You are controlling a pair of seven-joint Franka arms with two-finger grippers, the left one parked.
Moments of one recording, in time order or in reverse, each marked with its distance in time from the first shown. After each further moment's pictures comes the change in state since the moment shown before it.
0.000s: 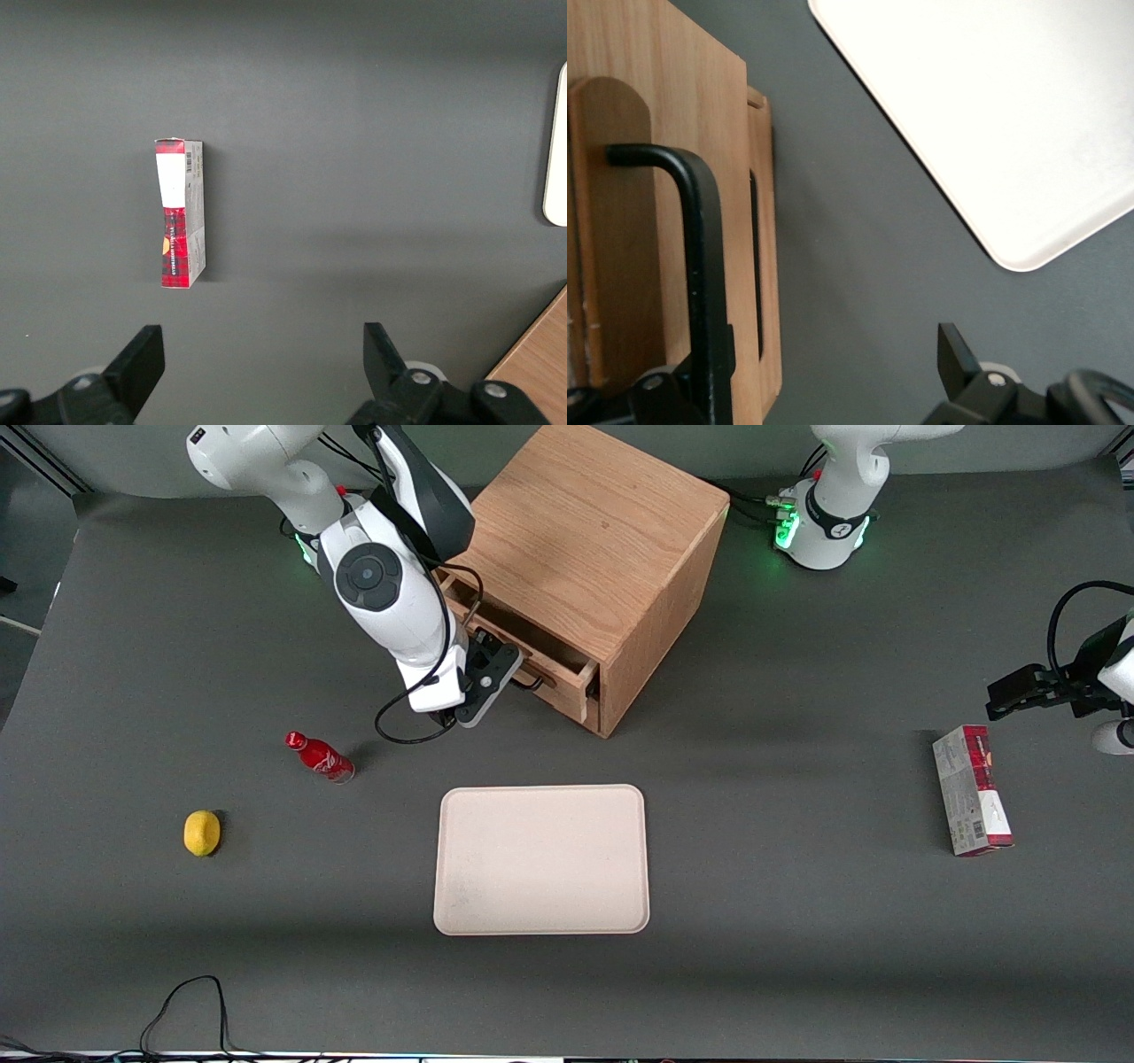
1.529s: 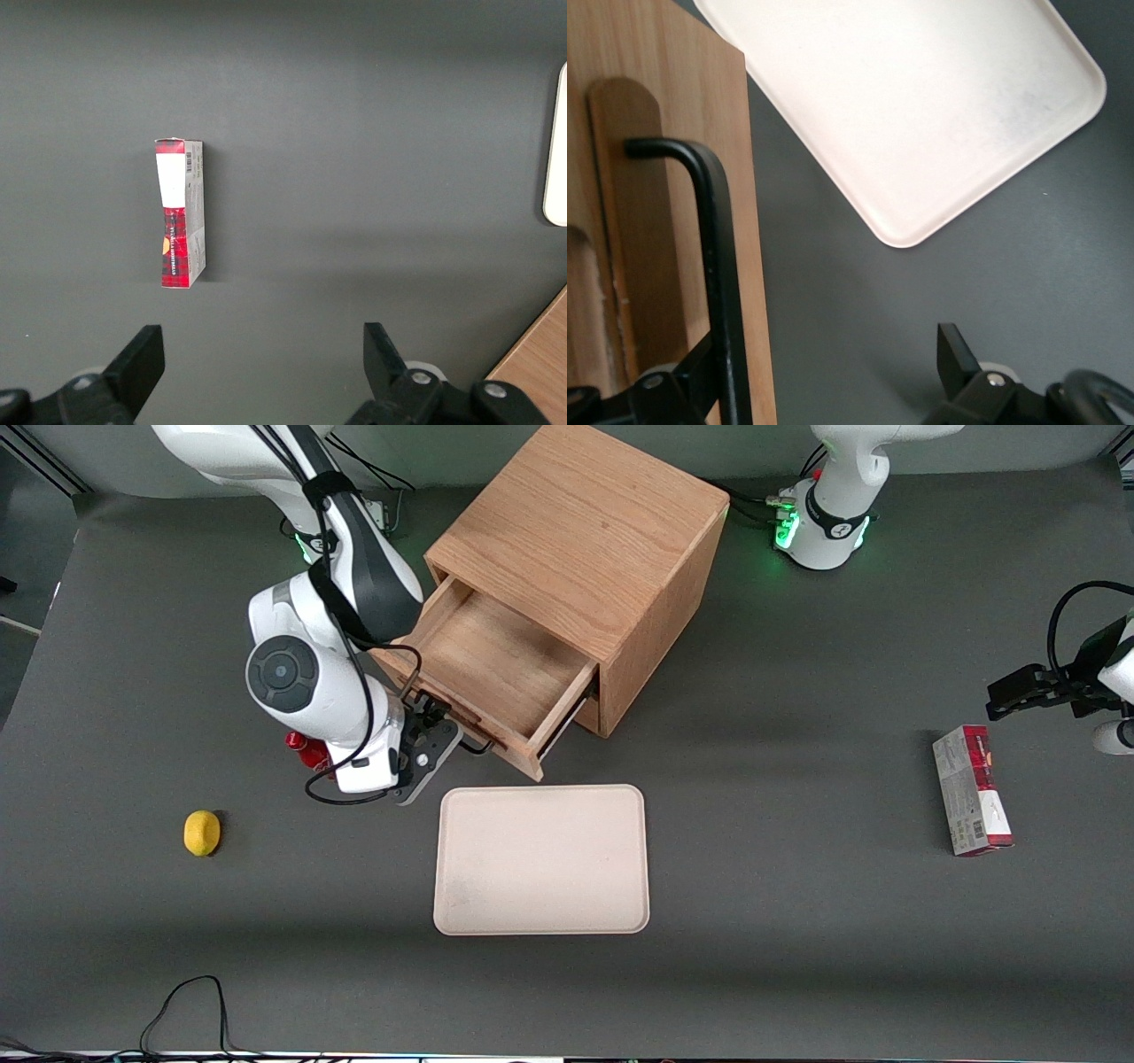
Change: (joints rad) arm -0.185 0.165 -0.016 0.273 -0.001 -0.187 -0.138
